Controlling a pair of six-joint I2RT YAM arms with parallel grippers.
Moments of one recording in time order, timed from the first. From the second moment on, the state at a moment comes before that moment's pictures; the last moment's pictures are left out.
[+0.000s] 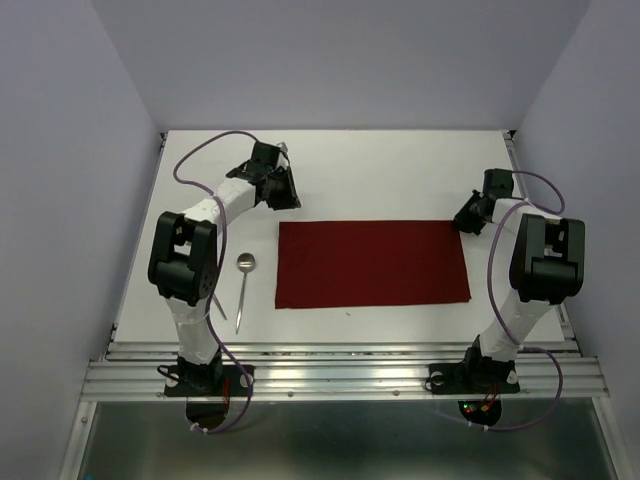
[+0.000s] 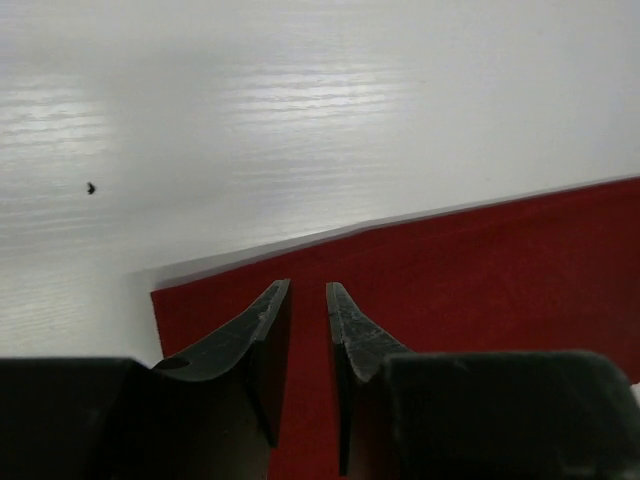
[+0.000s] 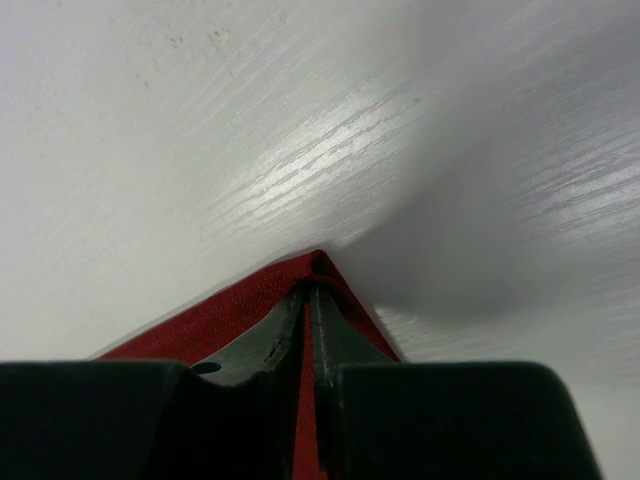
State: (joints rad) left arm -0.32 1.91 1.42 -0.41 0.18 -0.47; right arm -0.17 1.84 1.11 -0.27 -0.08 0.57
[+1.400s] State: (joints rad) left arm -0.32 2.00 1.38 -0.41 0.08 -0.49; right arm -0.17 1.84 1.11 -0.26 -0.09 0.57
